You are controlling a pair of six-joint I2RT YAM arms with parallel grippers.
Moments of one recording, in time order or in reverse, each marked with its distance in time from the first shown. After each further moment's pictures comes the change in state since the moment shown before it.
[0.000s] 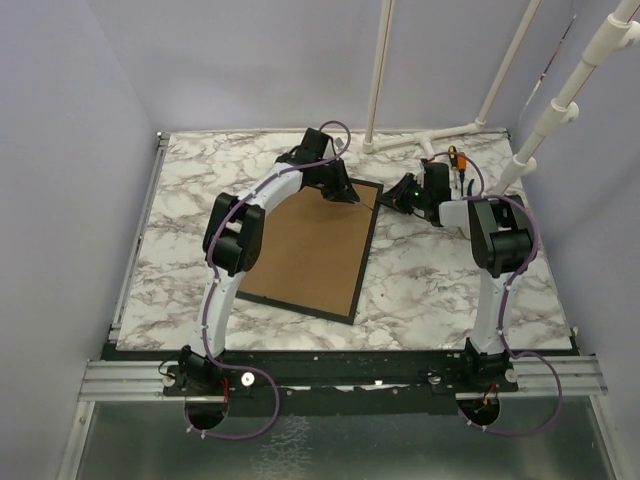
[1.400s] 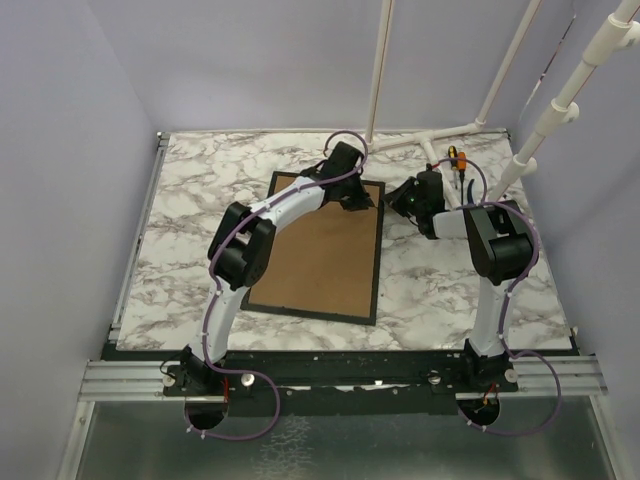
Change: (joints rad) left arm -0.185 -0.128 -0.128 0.063 -0.439 -0.280; right arm 0.069 -0.072 -0.145 0.168 0.308 0.063
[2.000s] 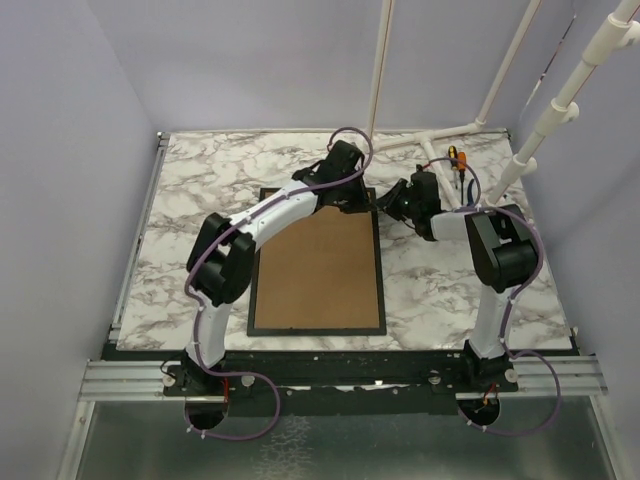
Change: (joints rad) left arm -0.037 -0.164 -0.113 -0.054 -0.034 0.103; right arm 0.039 -0.066 -0.024 -0.081 -0.019 -0.047
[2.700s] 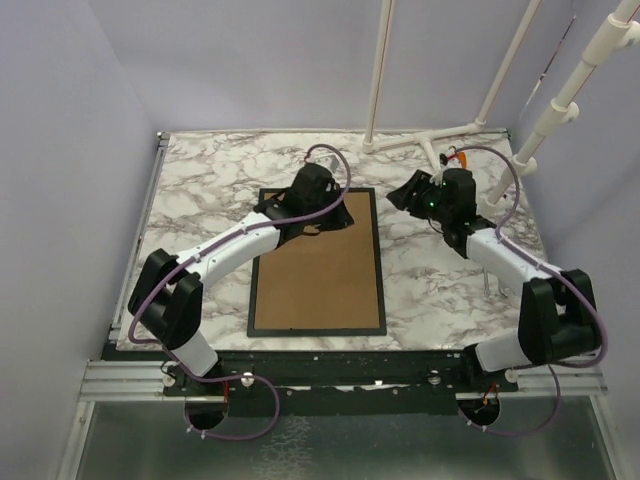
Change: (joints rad) left arm 0.029 -0.466 -0.469 0.167 -0.011 0.189; right arm -0.026 -0.491 -0.160 -0.225 -0.060 -0.182
